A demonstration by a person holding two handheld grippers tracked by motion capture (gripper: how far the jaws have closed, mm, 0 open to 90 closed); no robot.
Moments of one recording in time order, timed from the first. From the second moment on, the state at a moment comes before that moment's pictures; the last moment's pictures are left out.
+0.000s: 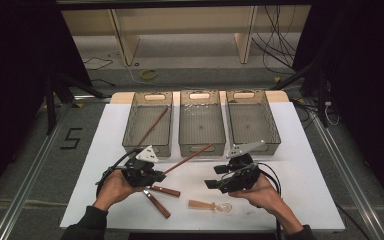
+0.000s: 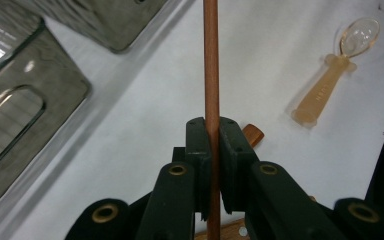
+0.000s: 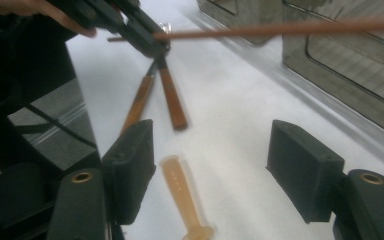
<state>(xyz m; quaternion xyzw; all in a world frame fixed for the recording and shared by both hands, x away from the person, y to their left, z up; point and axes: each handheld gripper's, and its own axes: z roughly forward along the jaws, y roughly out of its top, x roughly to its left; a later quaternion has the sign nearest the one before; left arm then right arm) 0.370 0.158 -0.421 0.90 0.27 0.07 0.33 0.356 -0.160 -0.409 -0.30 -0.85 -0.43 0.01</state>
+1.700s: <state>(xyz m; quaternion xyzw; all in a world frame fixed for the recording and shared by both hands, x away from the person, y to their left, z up) 0.492 0.212 -0.397 0.80 0.46 0.13 0.36 0.332 -0.169 -0.439 -0.31 -0.85 -0.42 0.01</state>
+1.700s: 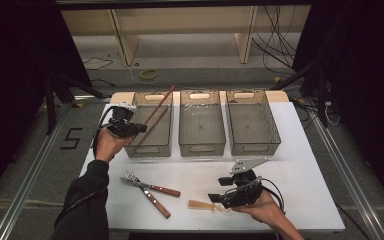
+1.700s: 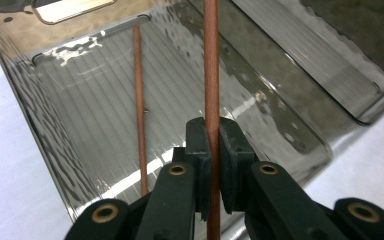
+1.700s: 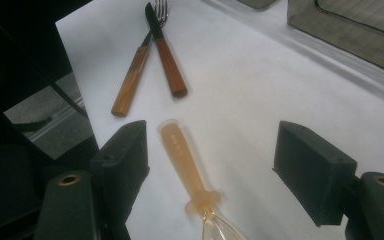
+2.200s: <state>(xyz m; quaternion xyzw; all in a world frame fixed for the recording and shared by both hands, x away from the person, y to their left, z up) 0.514 0.218 -0.416 0.79 0.50 0.13 0.34 0.332 -0.171 -0.439 -0.31 -0.85 -0.42 0.01</state>
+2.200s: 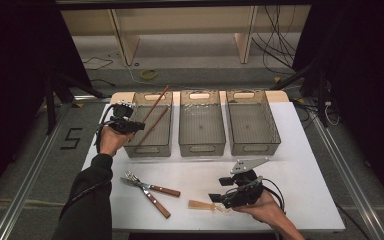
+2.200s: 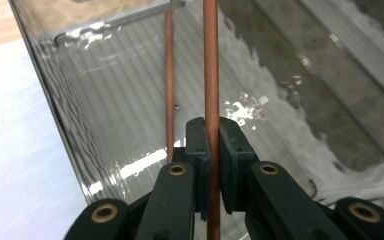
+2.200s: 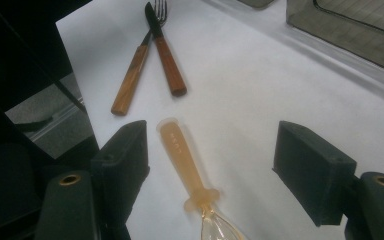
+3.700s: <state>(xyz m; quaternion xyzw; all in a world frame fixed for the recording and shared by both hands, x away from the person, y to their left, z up) 0.427 0.207 -0.405 0.76 0.42 0.12 0.48 0.332 -0.165 -0.431 -0.29 -0.87 -0.41 -0.01</state>
